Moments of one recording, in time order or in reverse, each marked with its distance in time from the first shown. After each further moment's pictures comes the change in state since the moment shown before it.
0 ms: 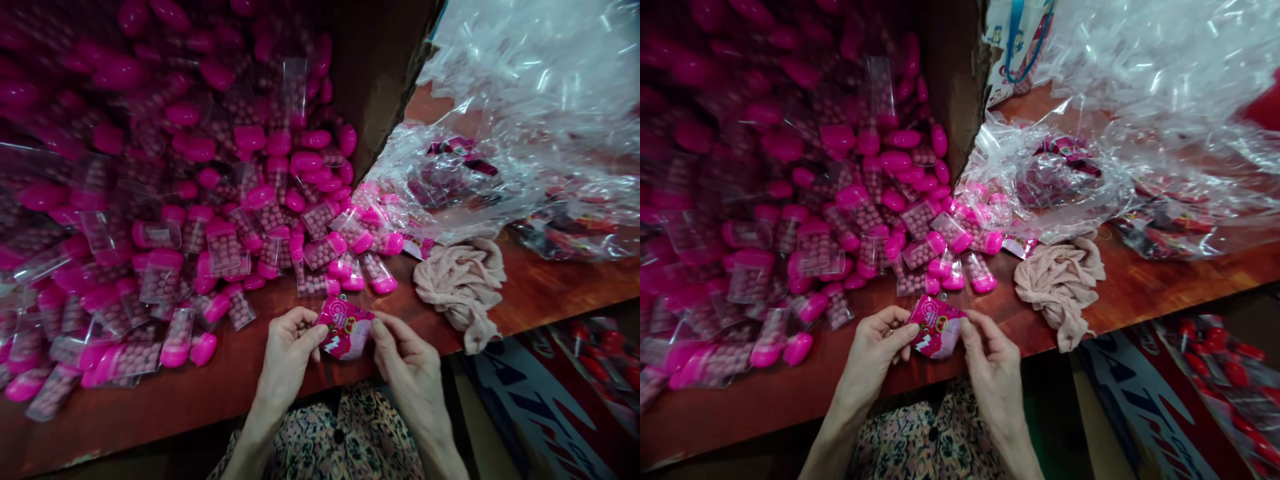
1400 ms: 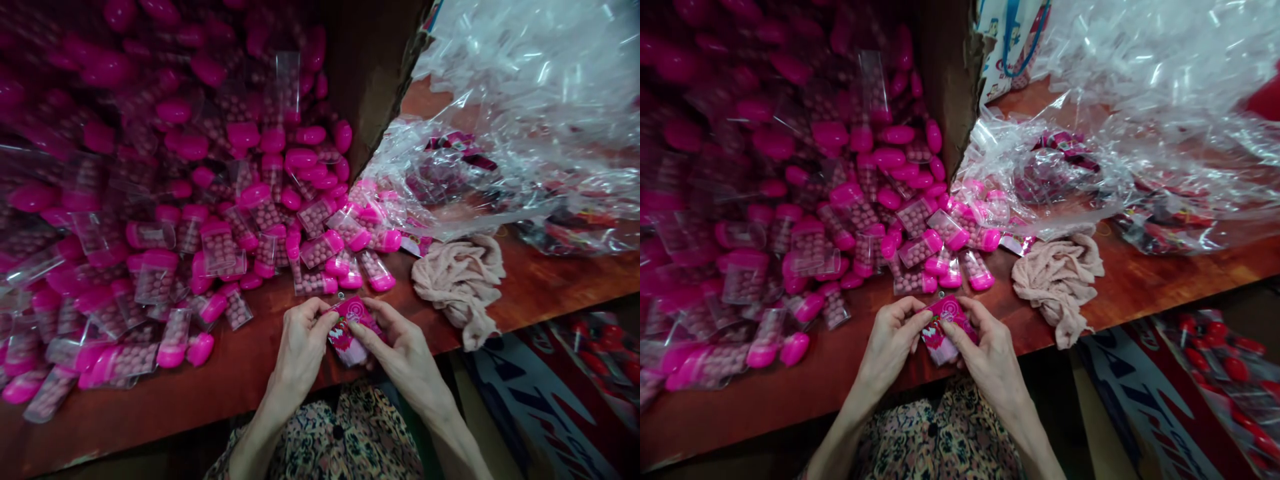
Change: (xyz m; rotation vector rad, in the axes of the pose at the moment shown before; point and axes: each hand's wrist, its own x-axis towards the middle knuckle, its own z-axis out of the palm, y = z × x) left_hand 0.014 -0.003 0.020 0.244 -0.040 0.090; right_hand 0.018 -0.010 -0.005 -0.084 -0.224 0.091
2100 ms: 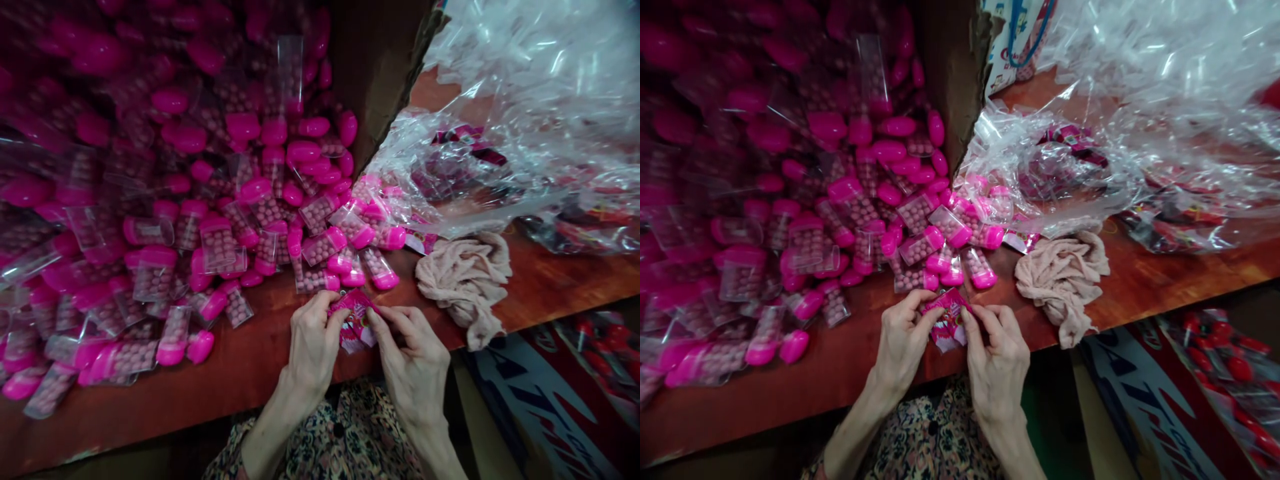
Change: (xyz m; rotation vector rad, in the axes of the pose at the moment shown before) left_hand 0.003 -0.003 0.013 0.285 0.150 0.247; right_hand -0.007 0.009 0.009 -0.536 0.475 -0.450
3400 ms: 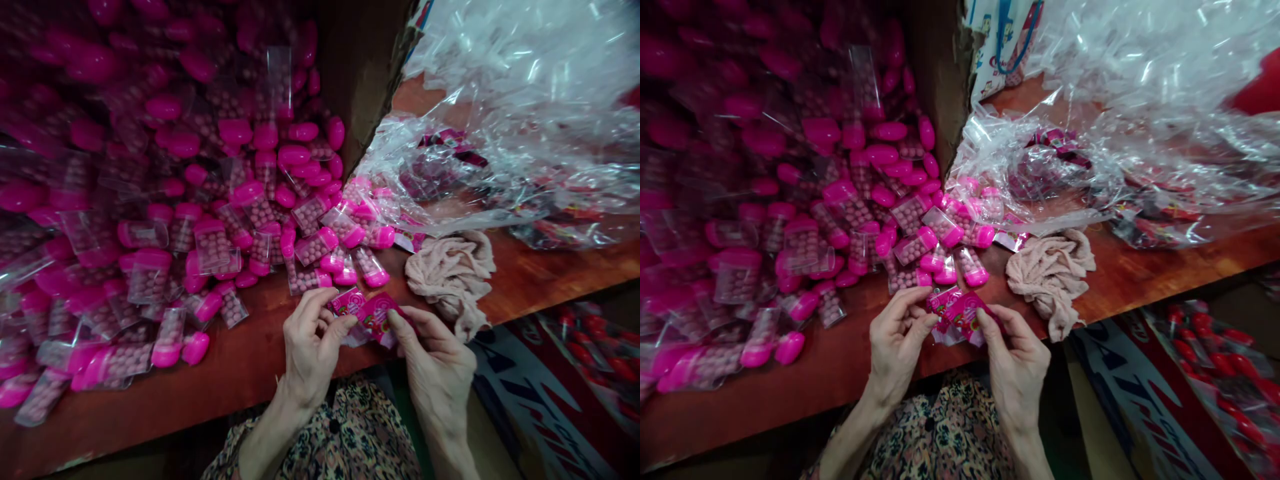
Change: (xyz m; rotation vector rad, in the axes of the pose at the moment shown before) left_hand -0.012 0.005 0.000 -0.349 0.160 0.183; right_hand 0.004 0.000 -0.016 0.472 0.148 0.393
